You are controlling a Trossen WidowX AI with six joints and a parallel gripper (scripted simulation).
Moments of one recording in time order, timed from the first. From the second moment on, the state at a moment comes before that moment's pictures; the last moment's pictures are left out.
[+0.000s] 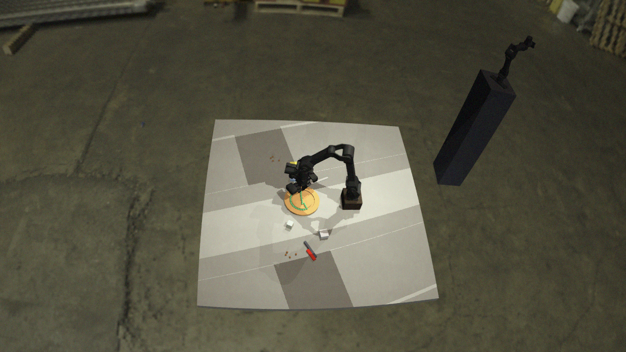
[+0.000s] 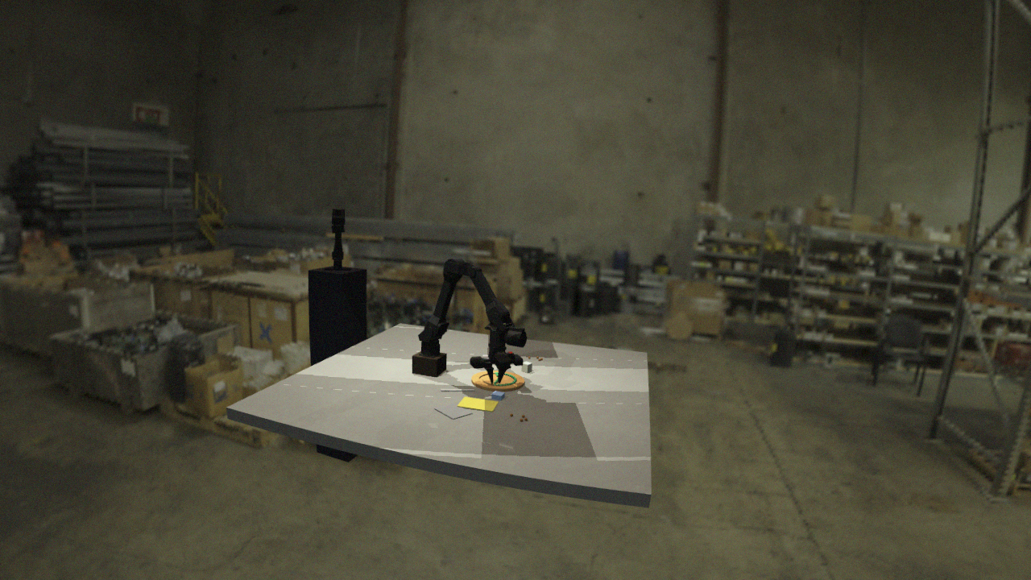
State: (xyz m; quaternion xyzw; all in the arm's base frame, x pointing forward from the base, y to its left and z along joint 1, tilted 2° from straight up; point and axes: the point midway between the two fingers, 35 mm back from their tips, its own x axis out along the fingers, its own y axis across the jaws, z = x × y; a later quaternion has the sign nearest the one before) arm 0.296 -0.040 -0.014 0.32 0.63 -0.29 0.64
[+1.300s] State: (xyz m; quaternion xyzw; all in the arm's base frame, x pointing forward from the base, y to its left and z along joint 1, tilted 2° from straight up) arm 0.296 -0.040 -0.015 0.32 0.63 -0.29 0.64
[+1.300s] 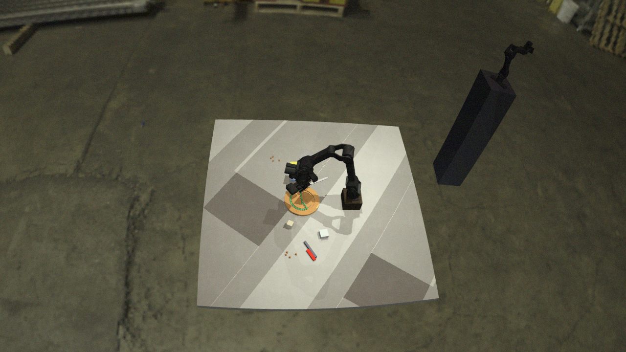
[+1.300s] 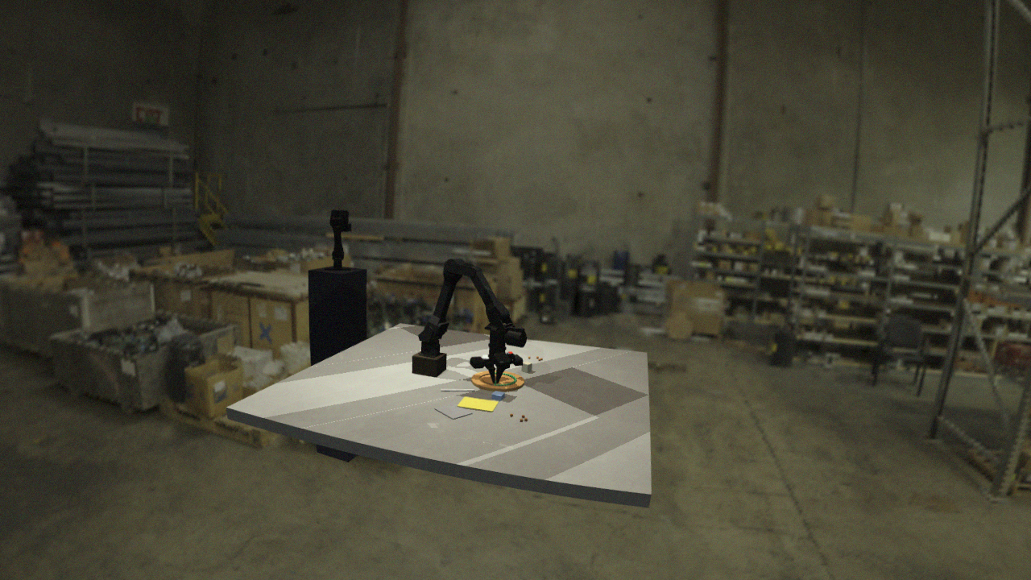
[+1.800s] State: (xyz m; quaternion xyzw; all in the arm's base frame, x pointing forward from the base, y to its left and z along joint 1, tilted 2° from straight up) arm 0.290 -0.048 -0.008 0.32 0.63 -0.29 0.64
